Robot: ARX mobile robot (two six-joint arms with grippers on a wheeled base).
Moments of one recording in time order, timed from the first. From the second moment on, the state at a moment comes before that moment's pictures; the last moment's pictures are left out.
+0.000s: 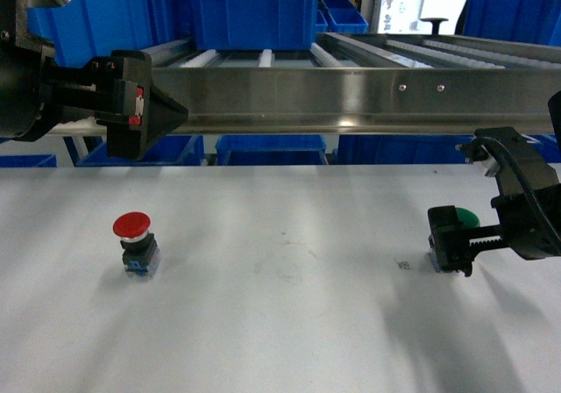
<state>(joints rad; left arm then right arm) -0.15 1.54 0.81 0.28 0.29 0.08 0.10 2.05 1.01 0.22 -0.05 -0.06</state>
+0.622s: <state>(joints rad) -0.15 1.54 0.81 0.28 0.29 0.08 0.14 2.11 1.03 0.25 -0.03 -0.05</state>
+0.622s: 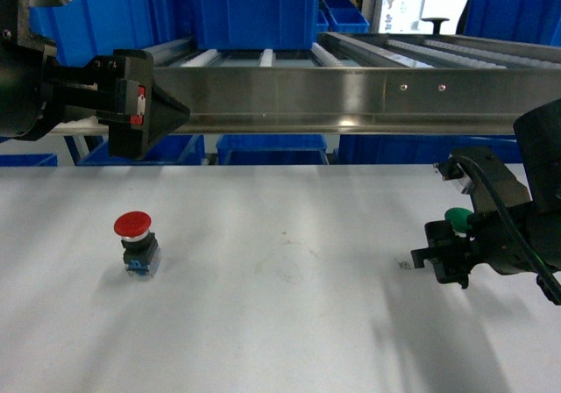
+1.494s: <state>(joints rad) -0.15 1.54 0.81 0.28 0.29 0.08 0.05 1.37 0.52 0.55 -0.19 -0.07</state>
